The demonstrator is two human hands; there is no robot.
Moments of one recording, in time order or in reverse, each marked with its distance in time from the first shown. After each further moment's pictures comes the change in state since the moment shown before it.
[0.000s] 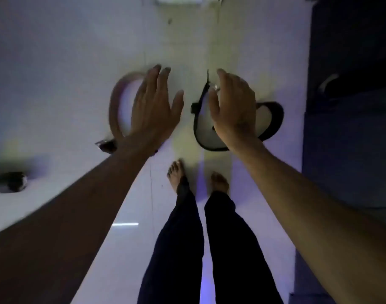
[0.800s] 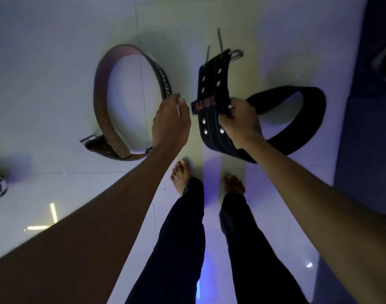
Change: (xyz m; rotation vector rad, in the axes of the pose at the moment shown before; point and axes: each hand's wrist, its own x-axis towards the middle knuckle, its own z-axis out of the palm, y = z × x) left_hand 0.030 -0.052 0.129 -0.304 -0.084 -0.388; right_hand 0.004 0.062 0.132 0.434 -0.453 0.472
